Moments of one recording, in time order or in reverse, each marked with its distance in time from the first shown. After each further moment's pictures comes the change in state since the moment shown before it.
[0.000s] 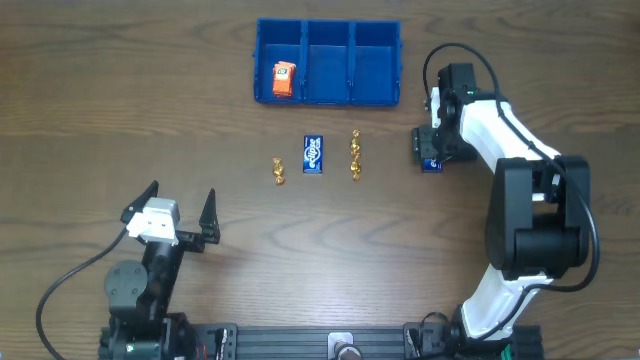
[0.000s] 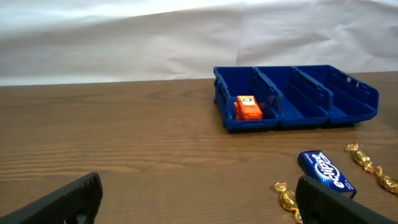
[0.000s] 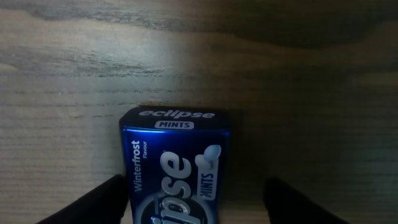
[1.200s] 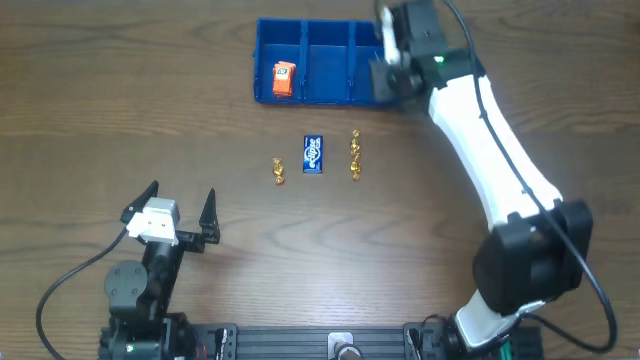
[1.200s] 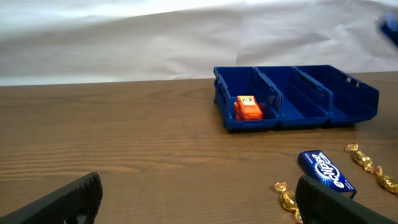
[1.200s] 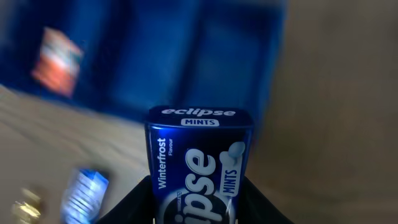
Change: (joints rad) left arm 0.000 0.000 0.000 0.000 0.000 0.000; right arm 0.276 -0.140 0.422 -0.038 0.023 0.094
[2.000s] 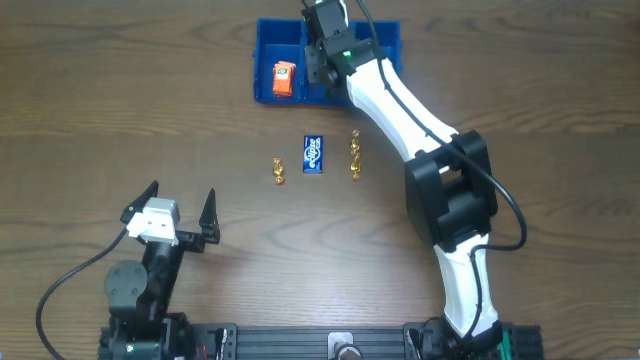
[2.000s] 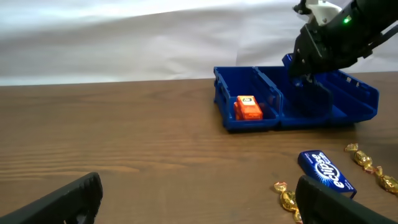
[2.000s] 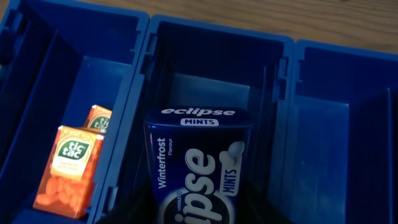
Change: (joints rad) left arm 0.000 0.000 0.000 0.000 0.000 0.000; right arm 0.149 0.433 0.238 0.208 0.159 0.166
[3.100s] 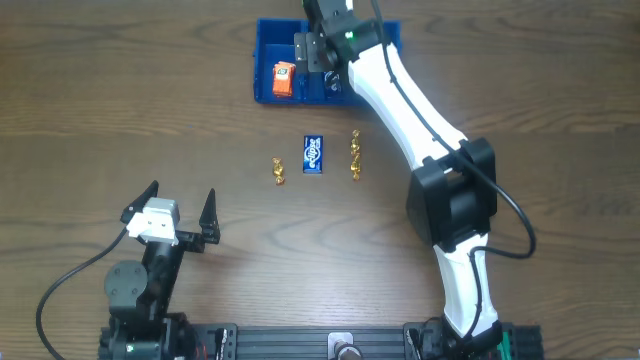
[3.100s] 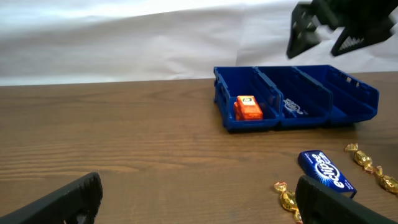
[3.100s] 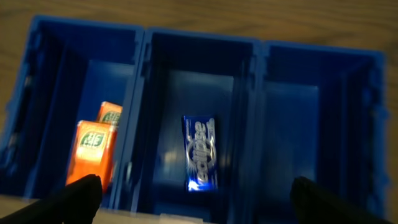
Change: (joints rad) left arm 0.000 0.000 0.000 0.000 0.000 0.000; right arm 0.007 0.003 0.216 -0.306 0.014 0.074
